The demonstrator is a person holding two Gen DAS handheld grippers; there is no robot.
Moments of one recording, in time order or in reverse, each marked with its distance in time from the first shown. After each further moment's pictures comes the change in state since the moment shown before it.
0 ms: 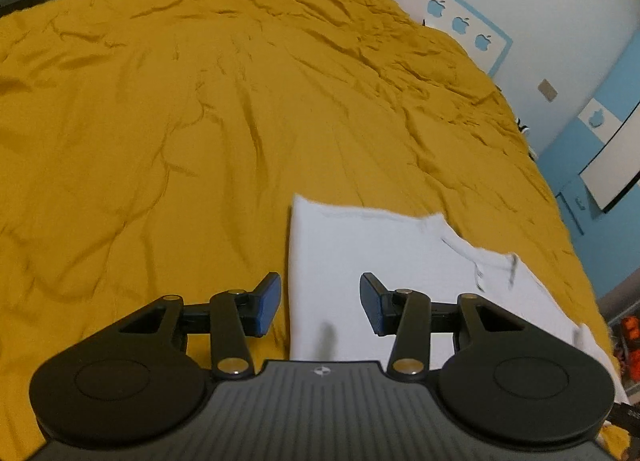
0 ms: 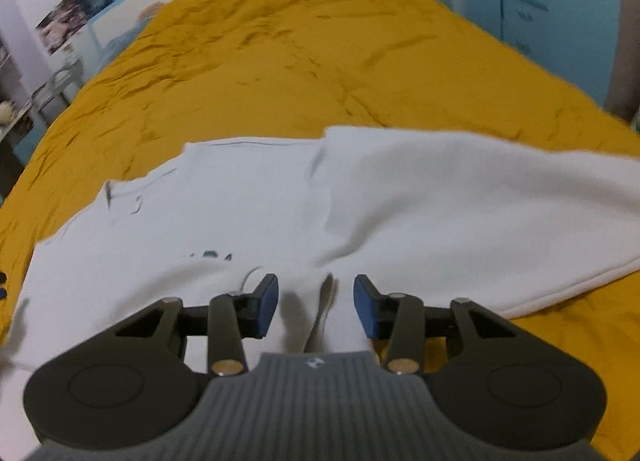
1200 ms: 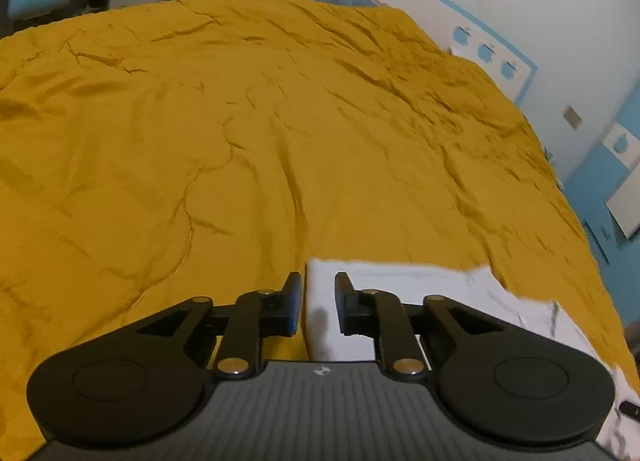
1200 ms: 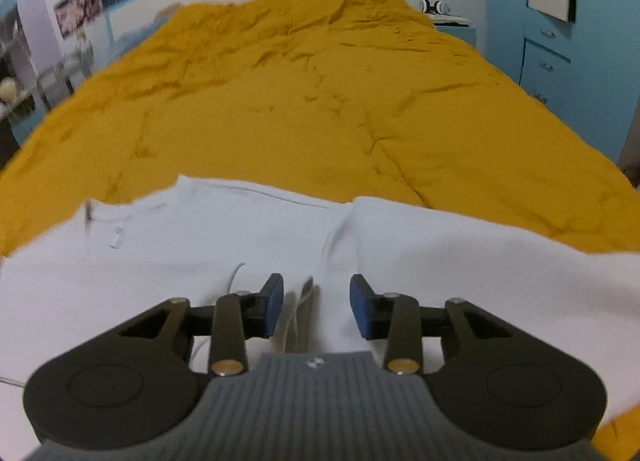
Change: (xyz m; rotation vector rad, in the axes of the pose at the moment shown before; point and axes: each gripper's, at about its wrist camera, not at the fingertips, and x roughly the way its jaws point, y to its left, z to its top) left arm 0.009 0.026 0.018 -0.004 -0.067 0.052; right arm 0.032 0.016 0.038 -0.117 -0.100 0.010
